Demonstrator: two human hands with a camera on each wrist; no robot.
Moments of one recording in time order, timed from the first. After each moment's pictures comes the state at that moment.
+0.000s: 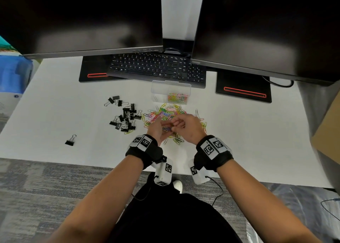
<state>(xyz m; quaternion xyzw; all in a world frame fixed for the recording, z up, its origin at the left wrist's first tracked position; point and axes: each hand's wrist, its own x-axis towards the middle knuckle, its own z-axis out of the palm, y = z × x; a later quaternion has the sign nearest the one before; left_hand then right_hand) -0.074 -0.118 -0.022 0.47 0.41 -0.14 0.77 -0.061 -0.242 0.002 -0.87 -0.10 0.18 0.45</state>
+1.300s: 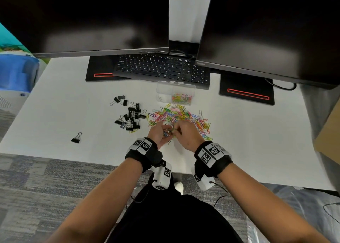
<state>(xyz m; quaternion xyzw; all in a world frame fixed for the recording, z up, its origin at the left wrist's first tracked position) -0.091 -0.107 -0.022 0.48 0.42 -0.16 0.76 -0.077 -0.225 -0.009 -0.92 -0.15 0.19 0.31</state>
